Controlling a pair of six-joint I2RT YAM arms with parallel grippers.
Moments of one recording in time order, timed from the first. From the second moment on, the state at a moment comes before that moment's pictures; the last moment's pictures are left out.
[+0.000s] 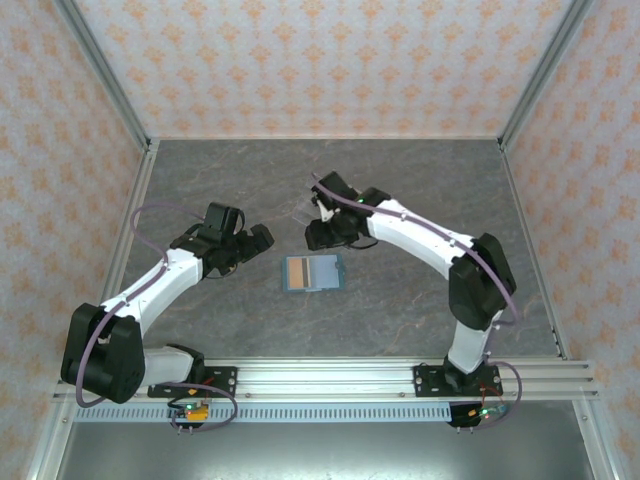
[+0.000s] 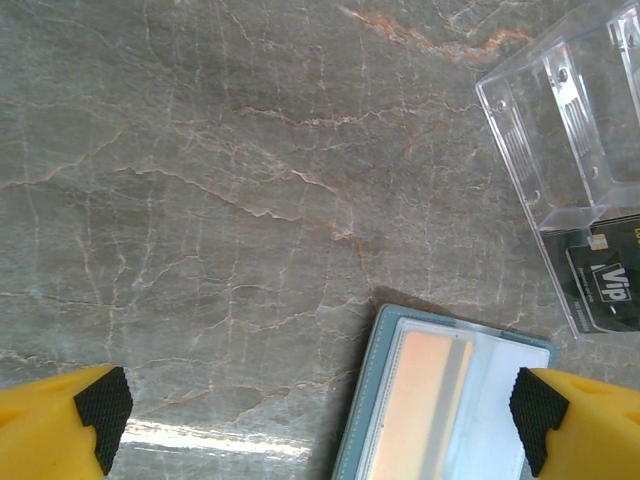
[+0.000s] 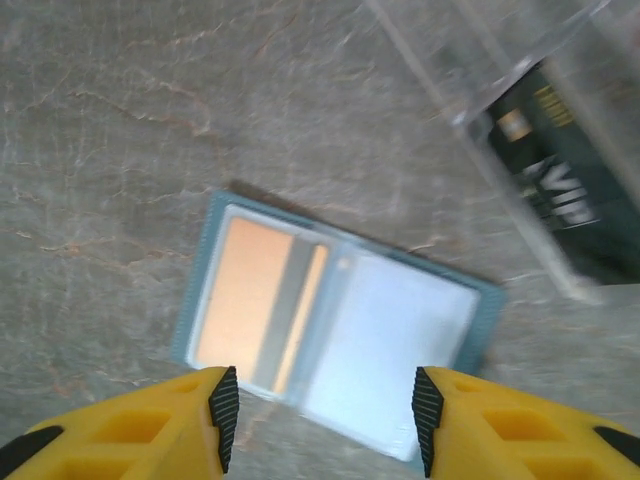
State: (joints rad) left arm -0.25 1.28 0.79 -0.50 0.09 -0.82; right arm 0.76 1.81 1.49 -0.80 -0.12 0.45
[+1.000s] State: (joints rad) left arm -0.25 1.33 0.78 -0.45 0.22 -0.82; right arm 0.82 2.13 1.63 -0.86 -0.03 0.59
